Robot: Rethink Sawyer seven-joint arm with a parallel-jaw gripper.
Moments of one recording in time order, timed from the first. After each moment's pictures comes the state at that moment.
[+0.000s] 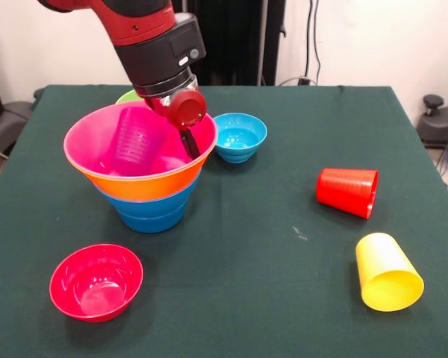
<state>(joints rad) -0.71 -0.57 0.31 1.85 0.14 0.38 2.17</state>
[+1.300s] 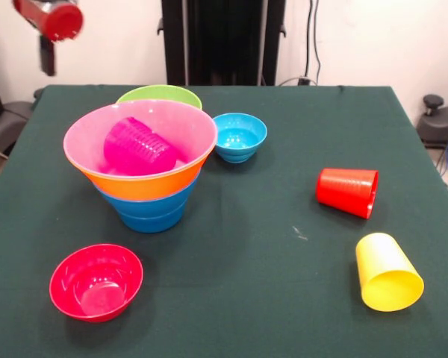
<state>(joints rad) -0.72 -0.83 0.06 1.77 -0.33 0.51 2.16</state>
